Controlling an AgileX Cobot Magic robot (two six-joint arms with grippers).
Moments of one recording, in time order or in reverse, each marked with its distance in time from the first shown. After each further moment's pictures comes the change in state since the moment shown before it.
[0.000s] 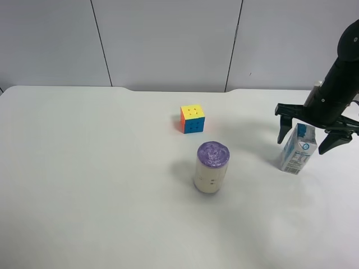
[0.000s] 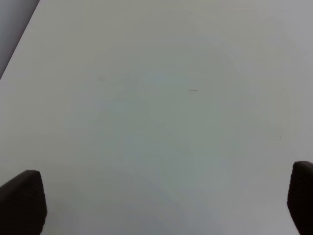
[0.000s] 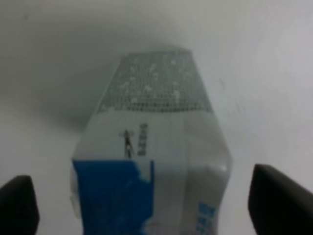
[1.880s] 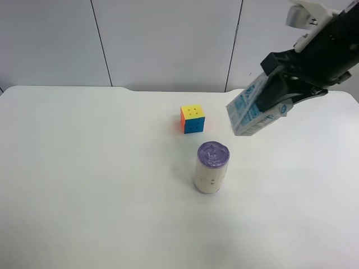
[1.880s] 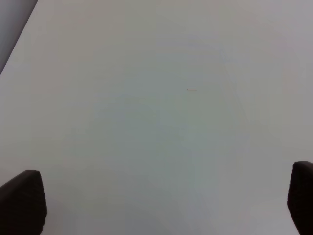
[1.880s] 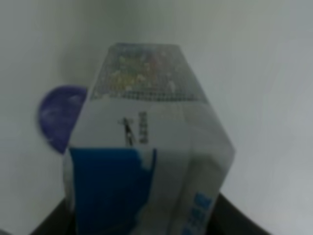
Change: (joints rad) left arm 0.000 0.000 0.000 -0.012 0.001 0.002; right arm 0.264 -0.442 0.000 0.293 0.135 -0.496
